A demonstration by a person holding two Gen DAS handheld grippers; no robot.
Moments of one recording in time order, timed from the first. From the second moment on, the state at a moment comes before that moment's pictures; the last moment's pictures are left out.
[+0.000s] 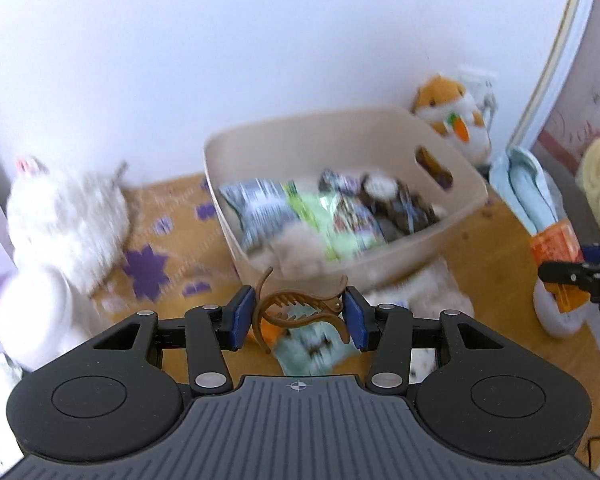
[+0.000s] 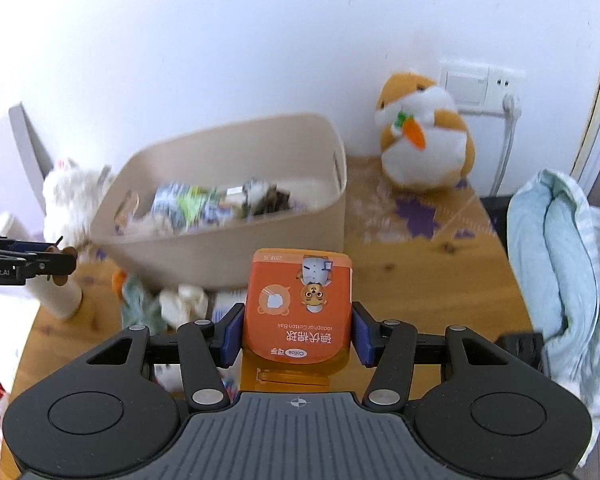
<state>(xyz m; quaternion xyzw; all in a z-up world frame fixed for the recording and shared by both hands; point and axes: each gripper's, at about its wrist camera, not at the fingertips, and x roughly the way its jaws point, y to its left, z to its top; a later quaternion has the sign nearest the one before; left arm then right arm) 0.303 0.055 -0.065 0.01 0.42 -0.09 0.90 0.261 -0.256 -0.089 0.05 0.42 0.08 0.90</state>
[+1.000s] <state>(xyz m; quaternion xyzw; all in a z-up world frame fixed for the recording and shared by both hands) 0.404 -0.002 -0.108 0.00 0.46 0.01 0.89 0.422 -0.208 -0.119 0.01 0.42 0.08 0.90</state>
